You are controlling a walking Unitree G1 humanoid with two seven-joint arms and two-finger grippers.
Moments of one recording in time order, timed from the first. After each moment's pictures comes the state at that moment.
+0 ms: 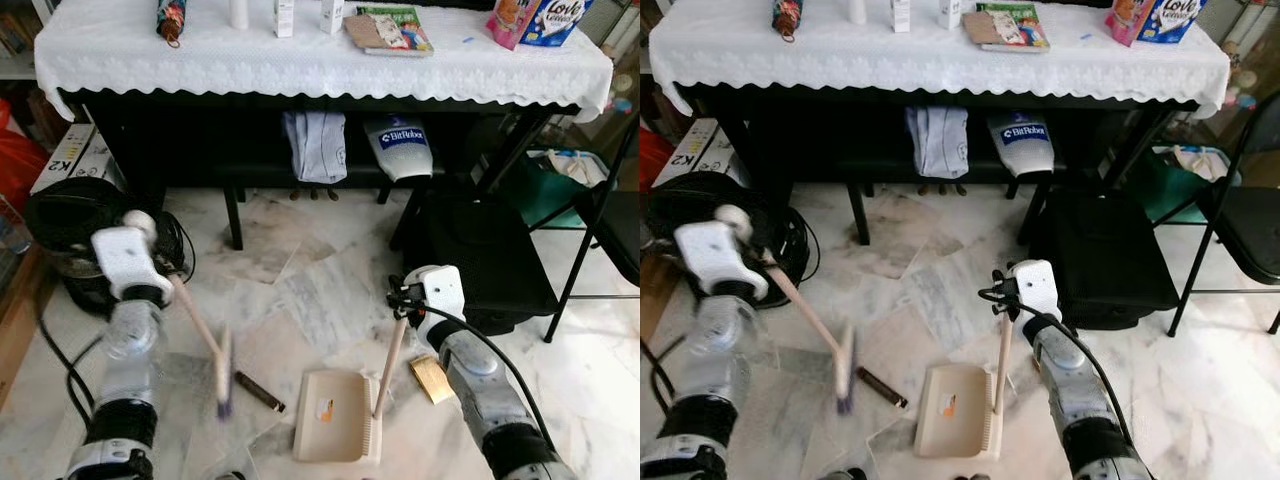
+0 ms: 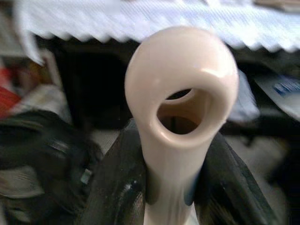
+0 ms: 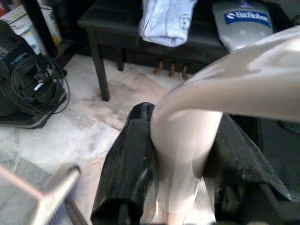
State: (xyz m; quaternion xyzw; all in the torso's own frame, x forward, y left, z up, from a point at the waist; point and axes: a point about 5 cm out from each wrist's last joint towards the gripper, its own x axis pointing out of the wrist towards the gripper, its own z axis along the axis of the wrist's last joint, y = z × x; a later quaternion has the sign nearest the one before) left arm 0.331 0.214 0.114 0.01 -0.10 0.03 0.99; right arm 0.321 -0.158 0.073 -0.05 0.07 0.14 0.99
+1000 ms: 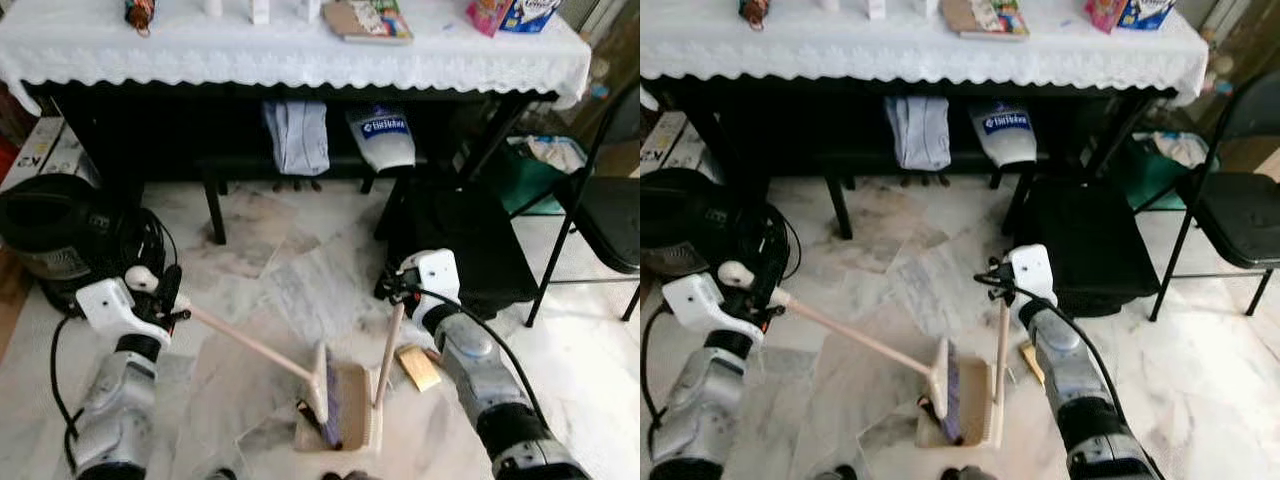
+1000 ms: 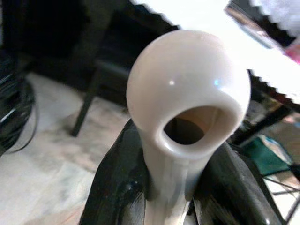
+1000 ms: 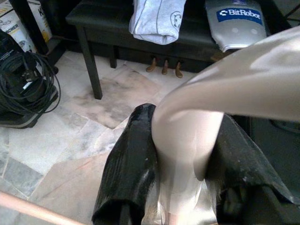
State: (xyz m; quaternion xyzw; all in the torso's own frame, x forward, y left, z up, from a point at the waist) left arm 0.282 0.233 0.123 -0.18 -0.08 -0.03 0.98; right arm 0.342 -0.147 0.085 -0.05 0.07 0.15 0.98
